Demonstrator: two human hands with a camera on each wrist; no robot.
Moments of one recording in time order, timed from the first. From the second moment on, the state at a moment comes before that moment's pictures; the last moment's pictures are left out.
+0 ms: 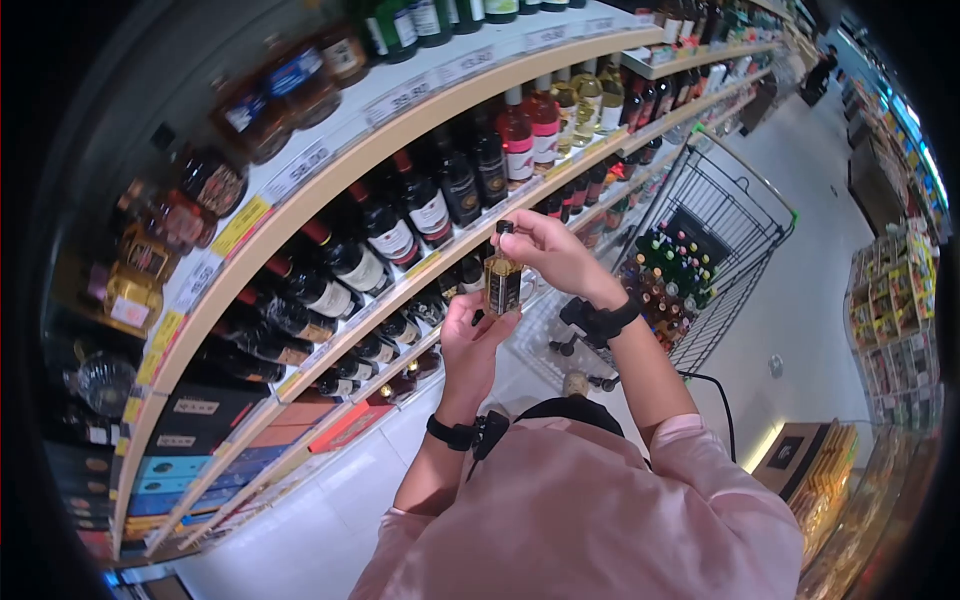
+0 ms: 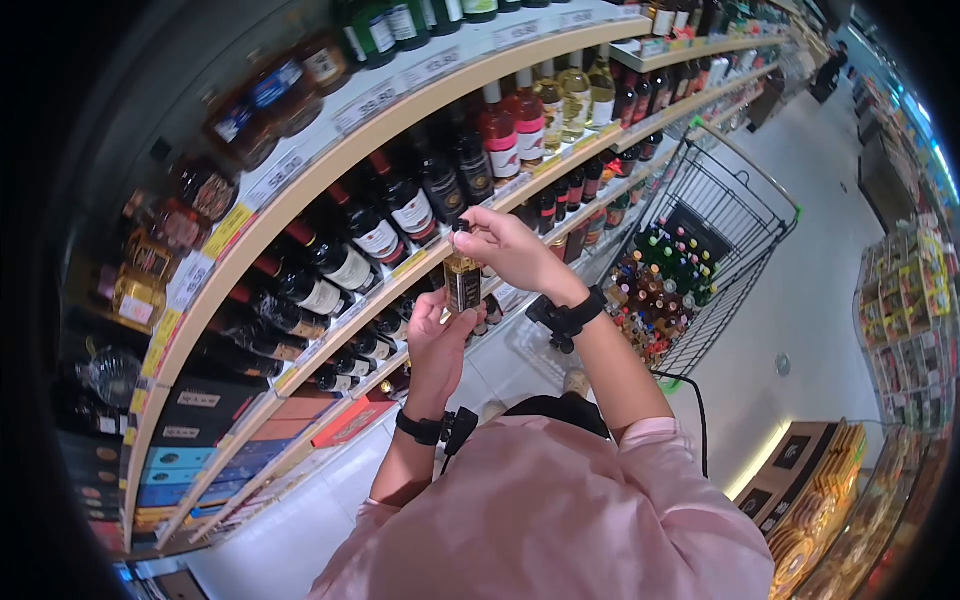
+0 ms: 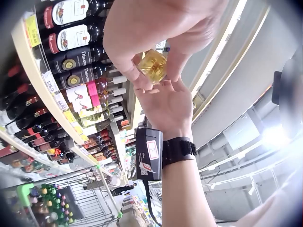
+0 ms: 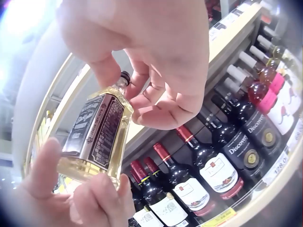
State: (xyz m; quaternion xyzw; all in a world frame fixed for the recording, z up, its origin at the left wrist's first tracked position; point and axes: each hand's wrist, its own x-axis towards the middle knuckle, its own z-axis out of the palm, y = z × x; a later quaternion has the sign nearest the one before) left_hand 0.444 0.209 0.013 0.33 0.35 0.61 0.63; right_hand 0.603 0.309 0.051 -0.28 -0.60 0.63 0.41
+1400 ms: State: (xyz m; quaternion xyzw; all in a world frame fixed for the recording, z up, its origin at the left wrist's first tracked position) left_hand 0.637 0.263 -0.064 0.26 0.59 0.27 0.71; right_hand 0.979 0.288 -0.386 -0.81 -0.28 0.45 0.27
